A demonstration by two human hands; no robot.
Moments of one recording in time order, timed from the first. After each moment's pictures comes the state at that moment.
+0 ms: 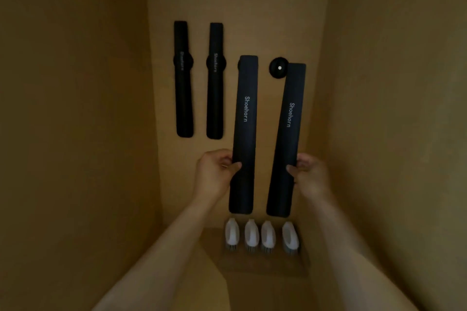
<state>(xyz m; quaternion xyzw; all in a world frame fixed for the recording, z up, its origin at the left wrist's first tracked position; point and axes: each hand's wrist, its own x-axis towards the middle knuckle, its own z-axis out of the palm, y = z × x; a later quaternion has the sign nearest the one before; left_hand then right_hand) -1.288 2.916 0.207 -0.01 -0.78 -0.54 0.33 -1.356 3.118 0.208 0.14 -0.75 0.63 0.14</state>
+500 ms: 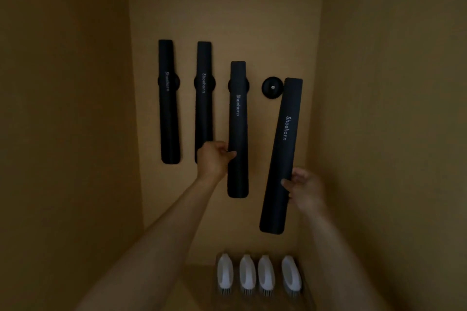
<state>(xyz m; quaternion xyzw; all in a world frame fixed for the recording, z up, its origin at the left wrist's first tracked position) -1.422 2.887 0.260 0.04 -0.76 -0.56 0.33 -1.421 3.101 0.220 0.11 -0.72 0.68 0.12</state>
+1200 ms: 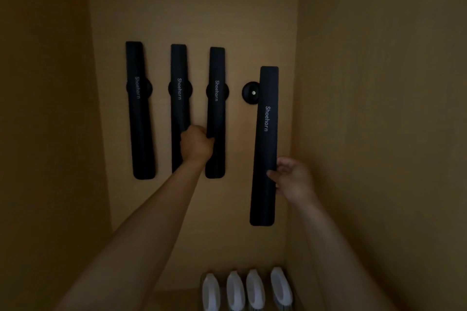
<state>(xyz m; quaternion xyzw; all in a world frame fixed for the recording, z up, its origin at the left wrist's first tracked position) -1.473 2.882 0.314 0.09 -0.82 -0.39 0.40 -1.443 3.098 0.252 0.14 -0.72 0.66 0.17</state>
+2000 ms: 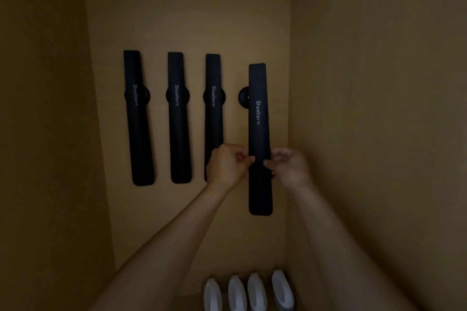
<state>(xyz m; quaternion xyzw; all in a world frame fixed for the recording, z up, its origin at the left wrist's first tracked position) -1.435 2.945 0.283 -0.12 -0.83 -0.40 0.36 -1.446 3.095 0.283 0.11 -0.72 0.66 0.18</state>
